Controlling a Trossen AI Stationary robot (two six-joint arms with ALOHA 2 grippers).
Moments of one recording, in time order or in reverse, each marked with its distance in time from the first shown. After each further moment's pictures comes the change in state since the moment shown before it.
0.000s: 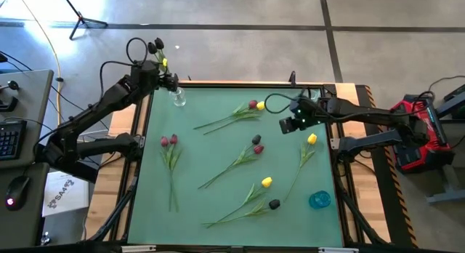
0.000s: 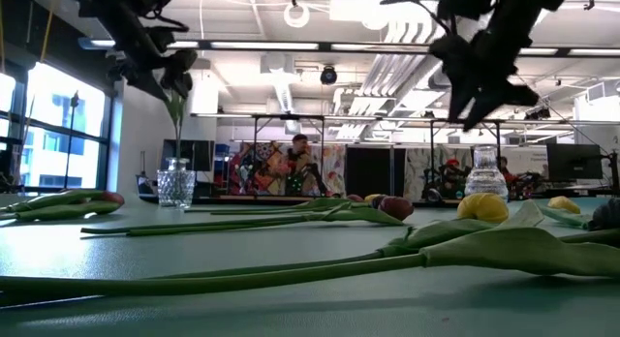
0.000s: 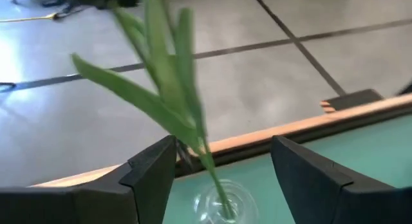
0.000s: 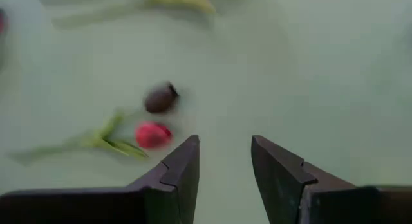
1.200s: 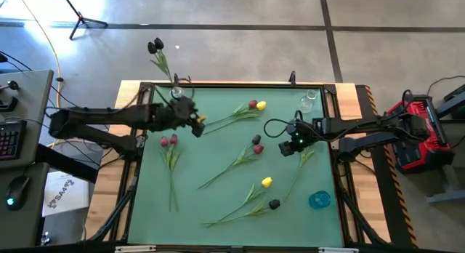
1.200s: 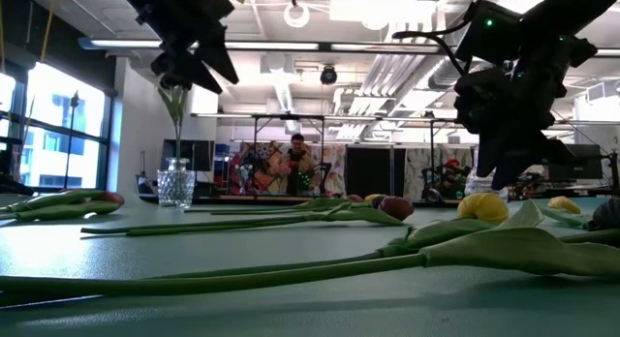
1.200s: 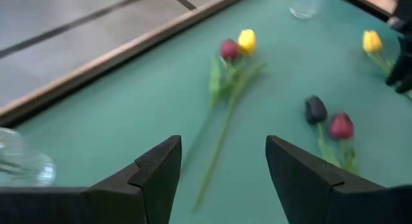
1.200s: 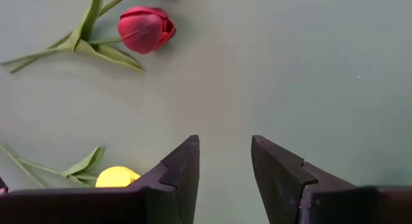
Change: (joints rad) left arm -0.753 0.180 0.065 -0.079 -0.101 -0.312; right arm 0.163 0.000 -0.349 0.366 -0.206 0.119
